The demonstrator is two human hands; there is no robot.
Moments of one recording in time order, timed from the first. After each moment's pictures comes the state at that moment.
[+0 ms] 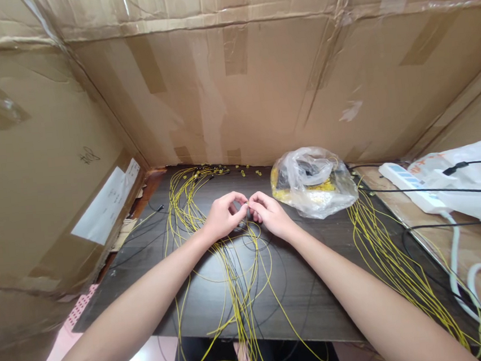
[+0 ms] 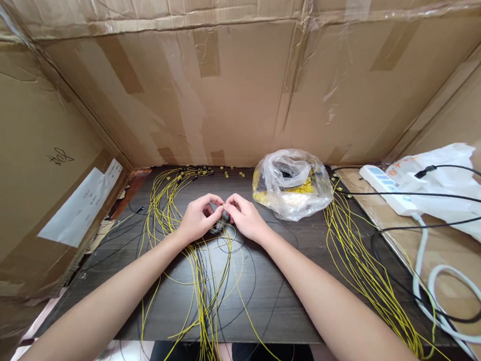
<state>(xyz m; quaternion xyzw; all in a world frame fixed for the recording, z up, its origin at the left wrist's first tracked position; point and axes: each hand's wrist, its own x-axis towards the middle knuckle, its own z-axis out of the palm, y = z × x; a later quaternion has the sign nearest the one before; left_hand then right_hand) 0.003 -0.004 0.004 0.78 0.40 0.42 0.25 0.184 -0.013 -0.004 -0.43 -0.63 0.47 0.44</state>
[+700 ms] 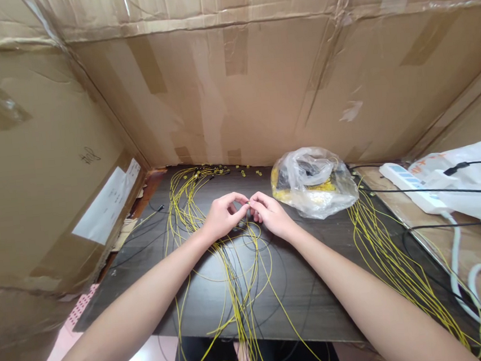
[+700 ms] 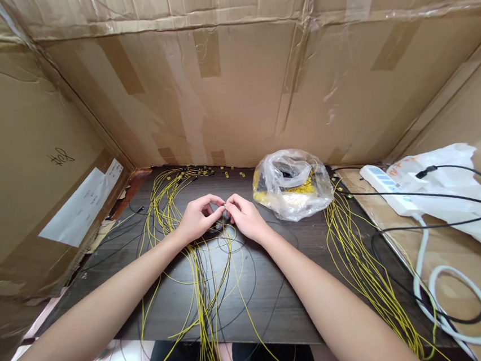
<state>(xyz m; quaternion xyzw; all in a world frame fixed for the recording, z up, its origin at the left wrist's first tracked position) 0.001 -0.004 0.006 0.77 0.39 0.42 0.27 0.184 -0.012 -0.004 -0.43 -0.64 0.47 0.43</state>
